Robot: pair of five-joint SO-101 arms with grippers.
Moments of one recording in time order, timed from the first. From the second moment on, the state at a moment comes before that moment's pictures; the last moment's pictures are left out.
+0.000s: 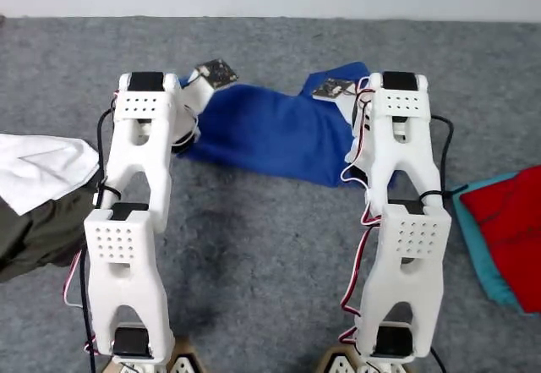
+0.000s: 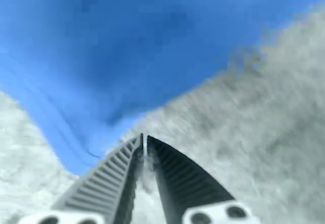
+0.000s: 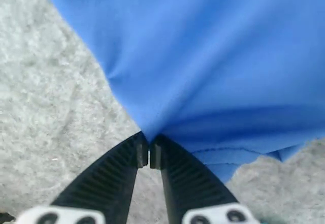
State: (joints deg) left arm -2.7 43.8 -36.5 94.4 -45.8; right arm 1.0 45.7 -39.7 100.5 49.6
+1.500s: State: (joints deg) left arm -9.8 43.9 -38.4 81.8 -81.1; right arm -0.2 45.7 -41.6 100.7 47.4
